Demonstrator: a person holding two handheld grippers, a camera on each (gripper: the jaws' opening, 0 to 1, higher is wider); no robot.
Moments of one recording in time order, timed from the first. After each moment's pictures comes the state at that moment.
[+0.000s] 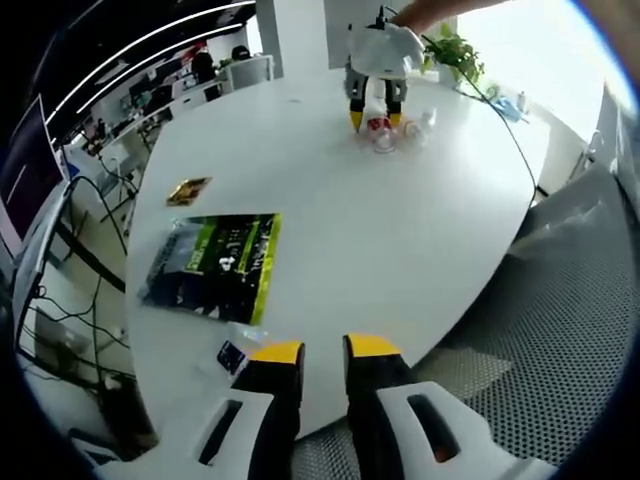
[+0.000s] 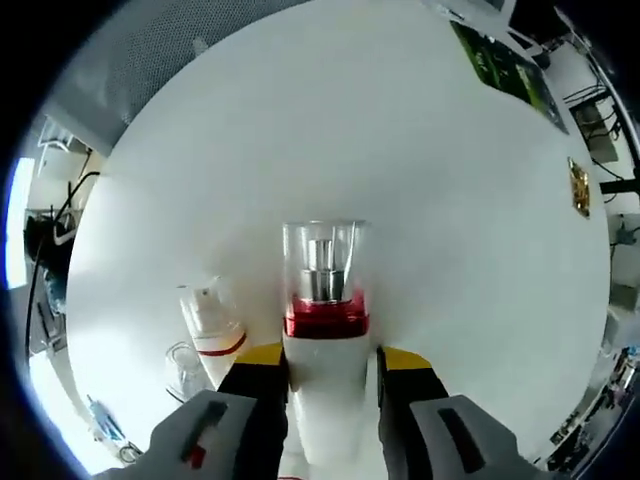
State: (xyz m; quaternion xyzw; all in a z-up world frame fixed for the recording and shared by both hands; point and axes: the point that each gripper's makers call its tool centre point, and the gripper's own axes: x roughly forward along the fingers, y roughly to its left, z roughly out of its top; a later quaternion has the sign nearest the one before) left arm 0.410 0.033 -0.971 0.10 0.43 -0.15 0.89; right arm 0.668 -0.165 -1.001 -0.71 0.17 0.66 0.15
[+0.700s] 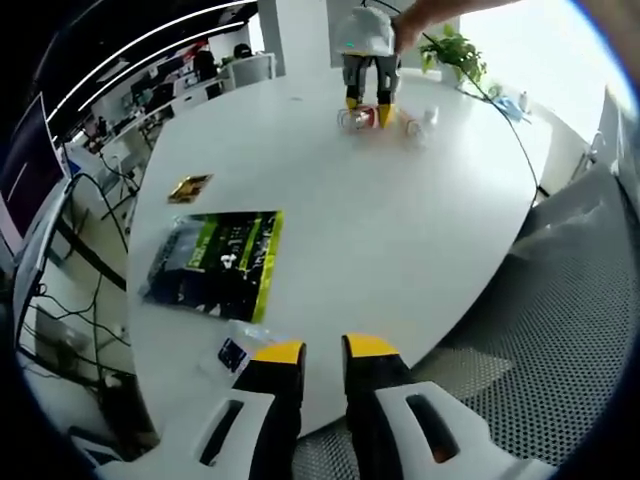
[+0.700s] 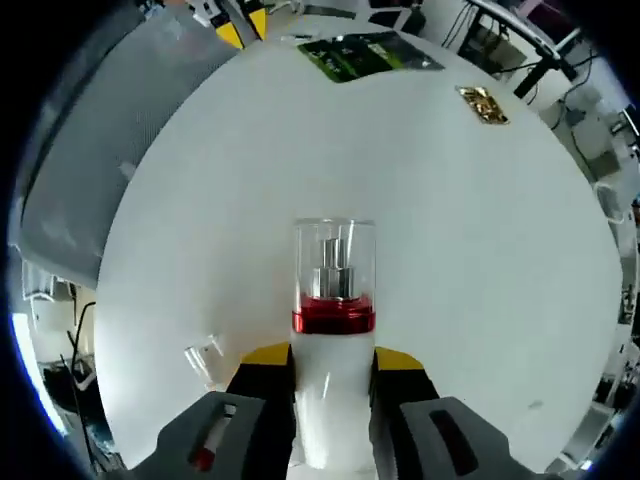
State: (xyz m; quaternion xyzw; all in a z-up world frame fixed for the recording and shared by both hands) left arm 0.410 0.035 -0.971 0.10 0.43 -0.14 0.89; right arm 0.674 -0.144 -0.980 -0.57 0.30 0.67 0.37
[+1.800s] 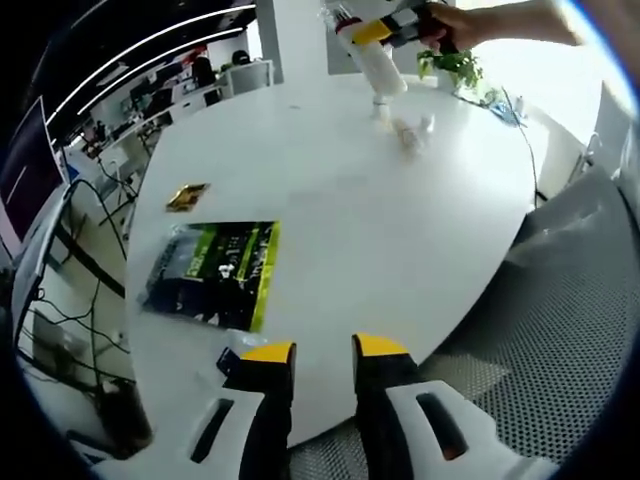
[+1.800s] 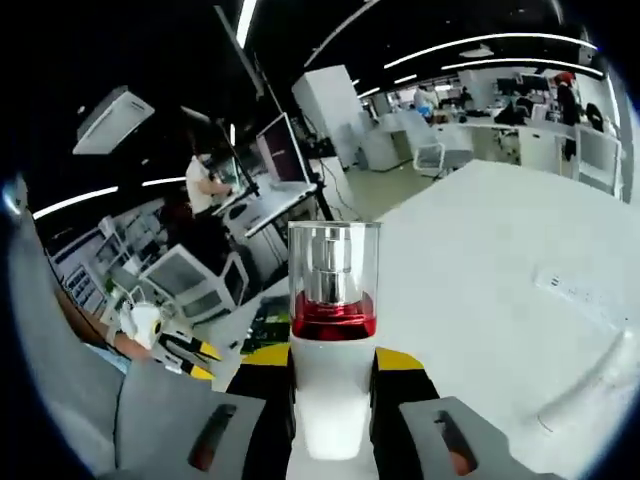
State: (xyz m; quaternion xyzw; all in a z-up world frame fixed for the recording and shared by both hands) left arm 0.415 0.030 -0.963 0.10 0.41 -0.15 0.90; right arm 0.638 -0.123 -0.816 -0.01 0.32 0.60 0.74
